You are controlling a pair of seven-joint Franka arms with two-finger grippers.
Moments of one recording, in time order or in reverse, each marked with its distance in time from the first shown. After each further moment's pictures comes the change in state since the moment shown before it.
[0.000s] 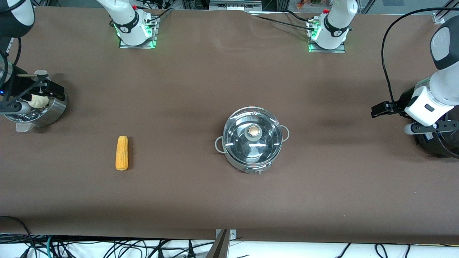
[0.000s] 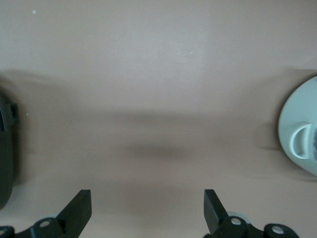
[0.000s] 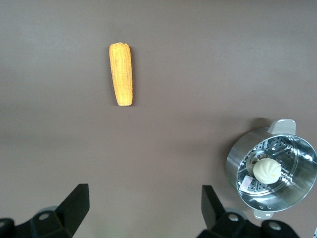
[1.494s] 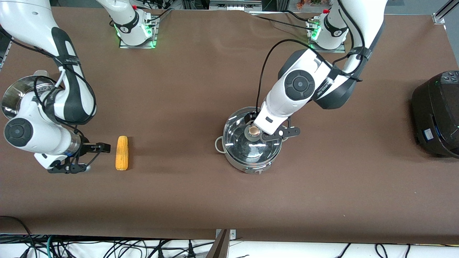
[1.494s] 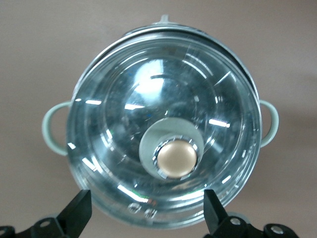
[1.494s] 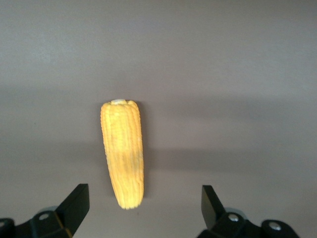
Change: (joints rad) left arm -0.375 0.410 -0.223 0.203 0.013 0.258 -0.689; right arm 0.011 0.447 0.013 -0.013 0.028 0.487 0.042
